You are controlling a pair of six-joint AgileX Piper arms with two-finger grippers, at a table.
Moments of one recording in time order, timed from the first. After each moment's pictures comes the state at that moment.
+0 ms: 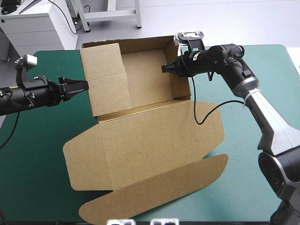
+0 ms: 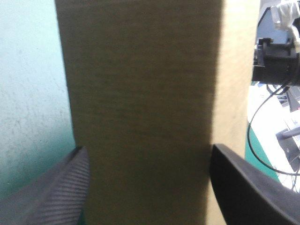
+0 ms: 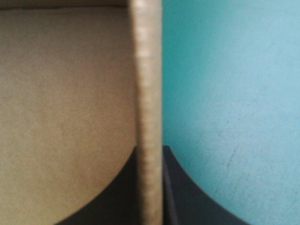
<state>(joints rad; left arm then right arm) 0.30 1.24 -1.29 -1.10 1.23 0.56 0.37 1.80 -1.87 0.27 0.89 0.01</state>
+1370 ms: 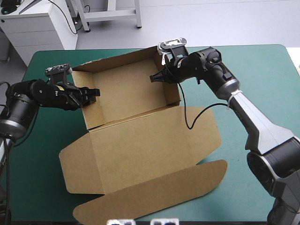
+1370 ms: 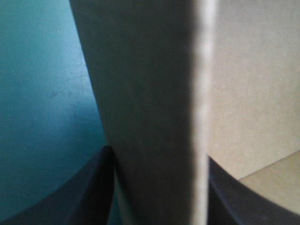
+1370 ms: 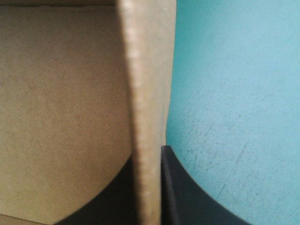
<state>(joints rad) -0.10 1.39 -1.29 -0.33 0.91 -0.03 0.49 1.86 -1.92 0.14 0.92 0.05</state>
